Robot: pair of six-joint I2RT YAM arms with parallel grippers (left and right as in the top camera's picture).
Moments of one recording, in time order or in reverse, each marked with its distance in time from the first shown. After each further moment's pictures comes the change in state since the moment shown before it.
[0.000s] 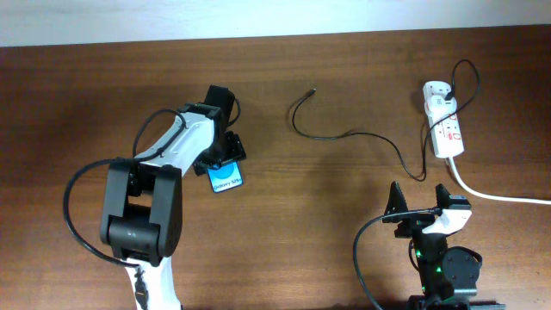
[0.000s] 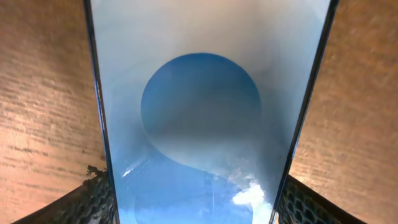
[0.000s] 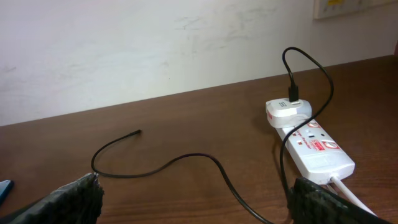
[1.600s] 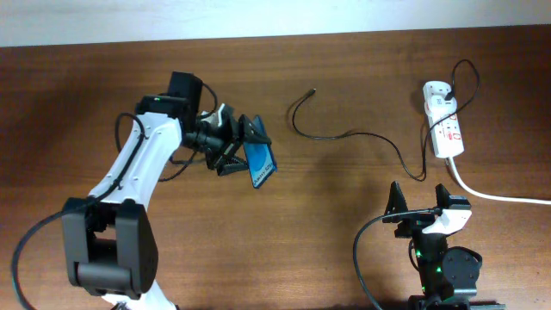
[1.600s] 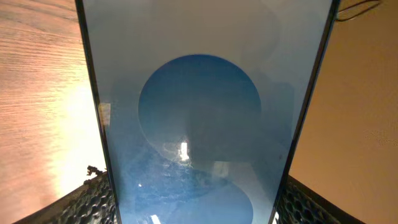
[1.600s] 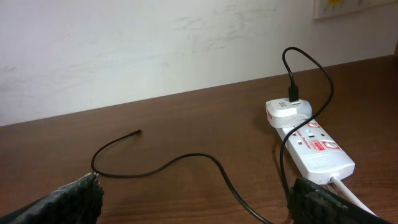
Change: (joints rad) left arm 0.103 -0.230 0.005 -0.132 0.929 -0.021; right arm 0.000 0.000 0.000 0.000 0.000 0.000
